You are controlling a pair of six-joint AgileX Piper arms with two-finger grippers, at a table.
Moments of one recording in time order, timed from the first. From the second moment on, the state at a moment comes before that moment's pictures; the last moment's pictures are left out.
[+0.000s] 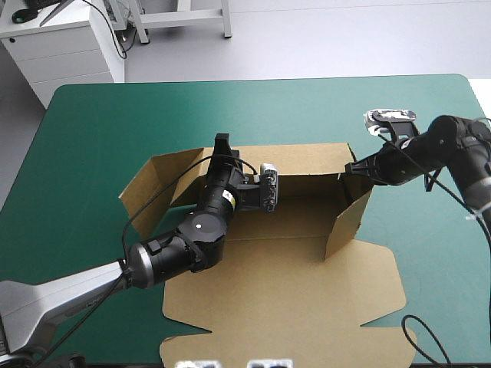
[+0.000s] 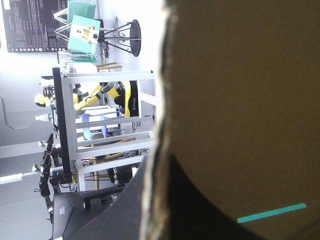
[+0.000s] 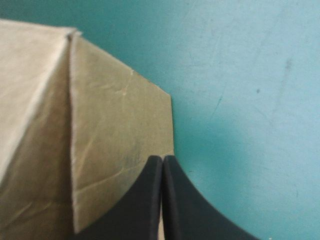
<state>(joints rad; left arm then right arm) -0.99 1.52 -1.10 1.41 0.73 -0.21 0.07 1.45 -1.32 0.32 1.07 -0.23</state>
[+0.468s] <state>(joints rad) -0.99 1.52 -1.07 1.40 0.72 -0.17 0.07 1.12 -0.82 0.61 0.59 -0.65</state>
